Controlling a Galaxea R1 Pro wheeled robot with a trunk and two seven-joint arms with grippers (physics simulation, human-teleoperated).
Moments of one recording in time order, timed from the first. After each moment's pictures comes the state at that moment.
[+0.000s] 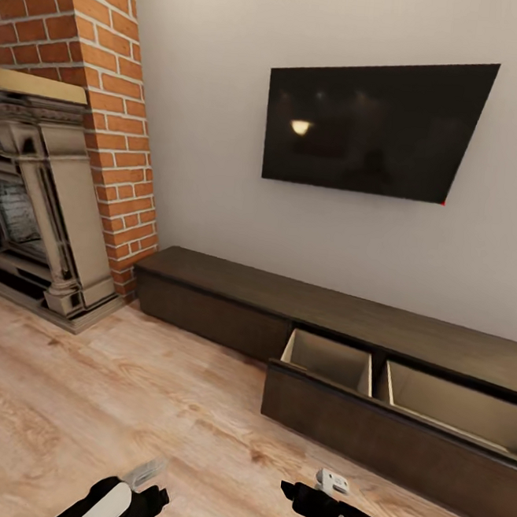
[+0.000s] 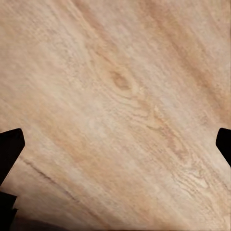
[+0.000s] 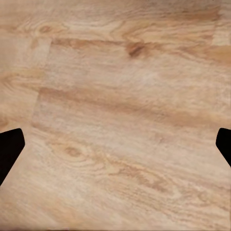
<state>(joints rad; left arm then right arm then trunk) -0.38 0.12 -0.53 -0.68 1.19 0.40 0.45 -0.38 -0.03 0.24 -0.54 -0.58 0.24 0.13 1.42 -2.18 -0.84</state>
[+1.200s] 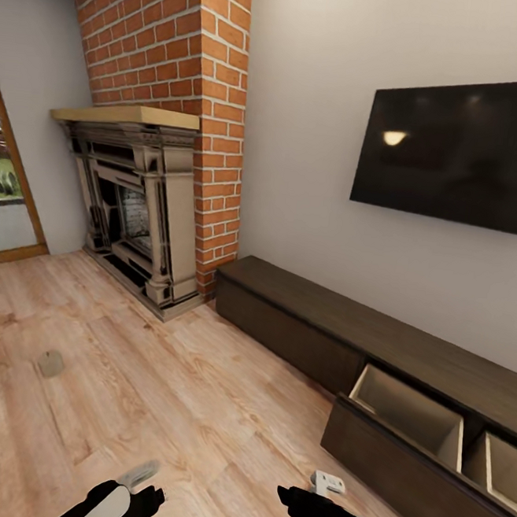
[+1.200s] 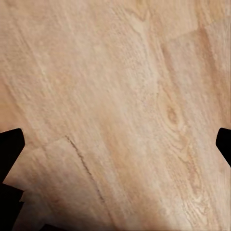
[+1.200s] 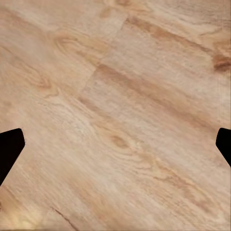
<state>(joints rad) -0.38 0.12 -0.53 -0.65 1.19 0.34 0.45 -0.38 0.01 0.25 -0.52 -0.49 0.21 0.07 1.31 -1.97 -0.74</state>
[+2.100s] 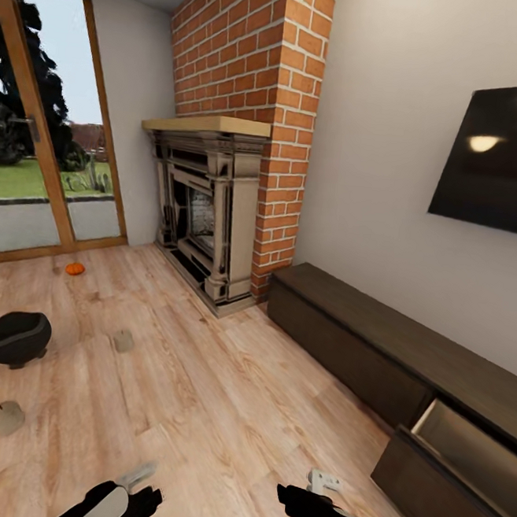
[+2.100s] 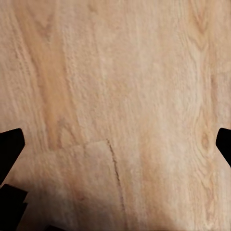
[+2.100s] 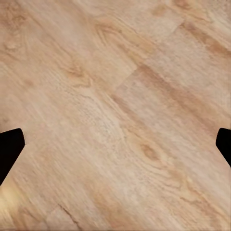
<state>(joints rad) -0.38 0.12 -0.53 -0.64 1.19 0.33 0.45 -0.38 0.04 0.24 -0.52 -0.43 0.17 -0.04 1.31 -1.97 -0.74</state>
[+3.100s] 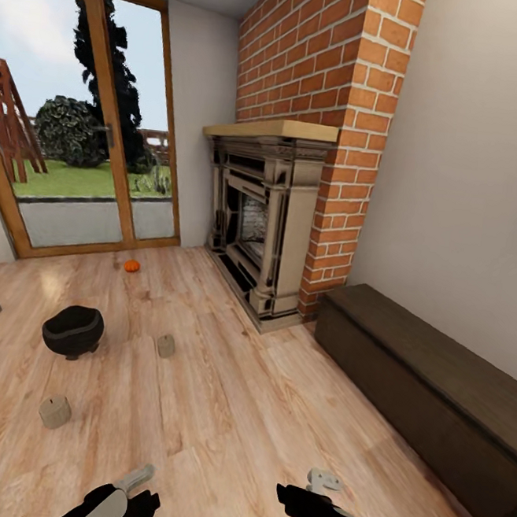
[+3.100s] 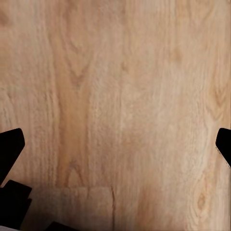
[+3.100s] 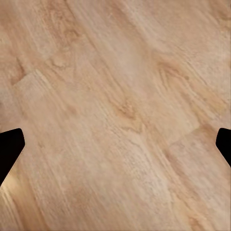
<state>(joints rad) -0.38 0.12 -0.53 -0.62 1.19 0.33 0.45 -0.38 0.04 0.25 -0.52 -0.43 0.17 -0.03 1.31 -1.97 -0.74</state>
